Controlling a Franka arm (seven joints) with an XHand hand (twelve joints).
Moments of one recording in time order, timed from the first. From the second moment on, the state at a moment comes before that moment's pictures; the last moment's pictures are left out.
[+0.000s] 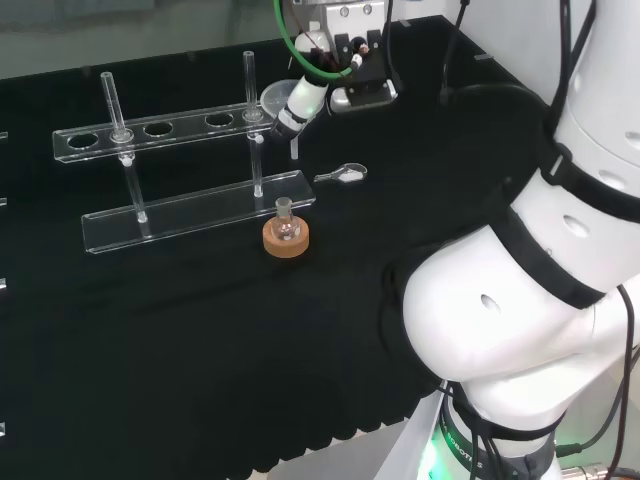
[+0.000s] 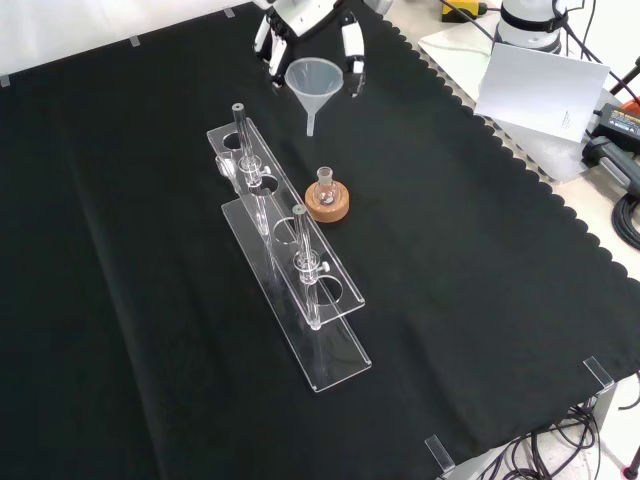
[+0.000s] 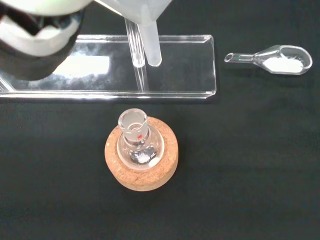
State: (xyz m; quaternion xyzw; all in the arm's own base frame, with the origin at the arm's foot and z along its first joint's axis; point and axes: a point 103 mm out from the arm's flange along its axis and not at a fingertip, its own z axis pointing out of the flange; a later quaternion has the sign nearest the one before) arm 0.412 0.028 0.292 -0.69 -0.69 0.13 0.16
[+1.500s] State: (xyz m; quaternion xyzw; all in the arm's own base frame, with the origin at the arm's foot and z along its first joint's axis) arm 0.405 0.048 0.240 -0.69 -0.69 0.15 0.17
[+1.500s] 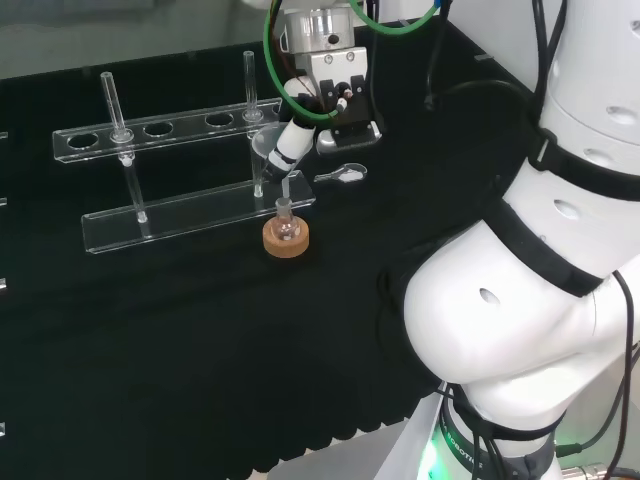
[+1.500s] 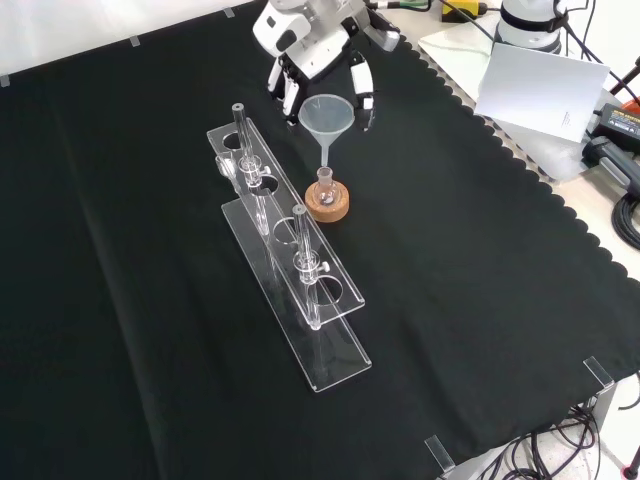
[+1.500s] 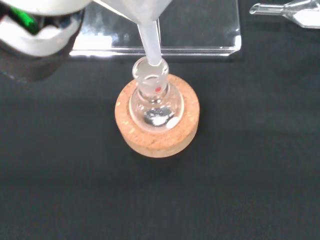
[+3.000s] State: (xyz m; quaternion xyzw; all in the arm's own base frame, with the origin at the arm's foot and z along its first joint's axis) arm 0.407 0.058 0.223 -0.68 -0.70 0.15 0.18
